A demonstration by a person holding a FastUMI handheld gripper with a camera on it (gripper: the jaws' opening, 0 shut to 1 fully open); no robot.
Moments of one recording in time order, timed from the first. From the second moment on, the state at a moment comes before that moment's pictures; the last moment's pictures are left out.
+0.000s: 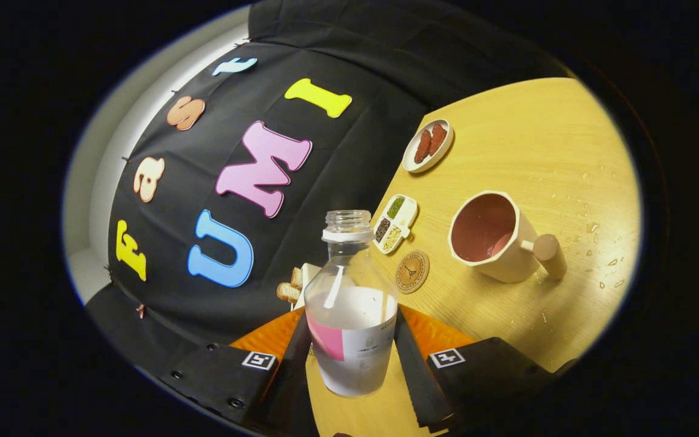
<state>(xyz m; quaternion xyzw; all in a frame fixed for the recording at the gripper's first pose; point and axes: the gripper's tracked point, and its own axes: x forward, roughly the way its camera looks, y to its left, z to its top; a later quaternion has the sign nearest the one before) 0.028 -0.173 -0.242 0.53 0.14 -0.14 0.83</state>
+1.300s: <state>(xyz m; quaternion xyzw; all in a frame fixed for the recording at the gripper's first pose) 0.036 -0.197 -0.271 0.70 0.14 -0.16 0.68</state>
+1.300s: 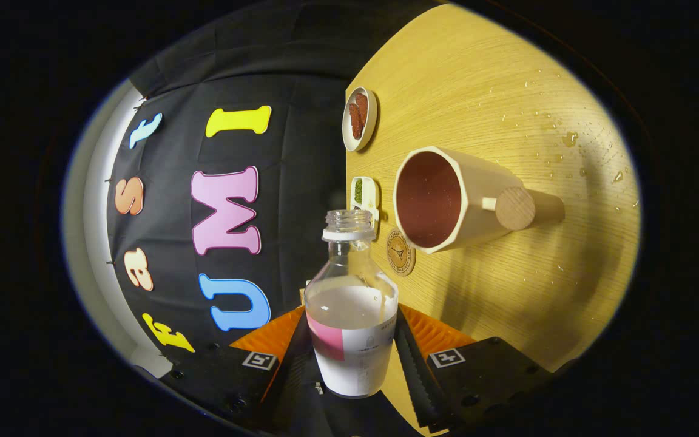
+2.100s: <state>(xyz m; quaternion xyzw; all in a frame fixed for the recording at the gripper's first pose) 0.035 -0.205 -0.274 0.76 0.12 -0.18 0.62</state>
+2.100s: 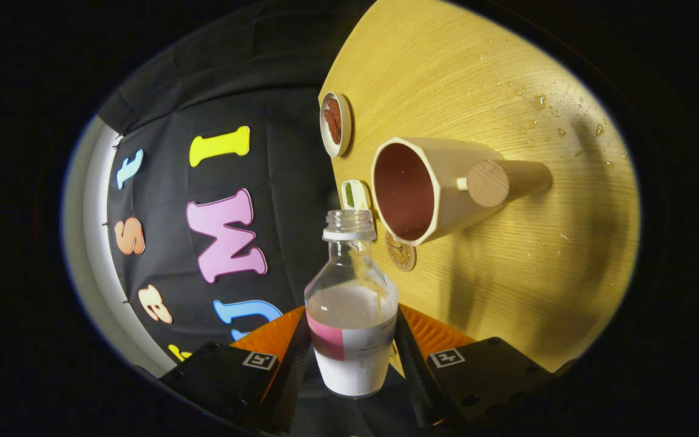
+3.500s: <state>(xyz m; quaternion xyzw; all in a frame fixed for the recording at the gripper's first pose) 0.043 -0.217 -0.270 0.81 0.08 -0.20 0.54</state>
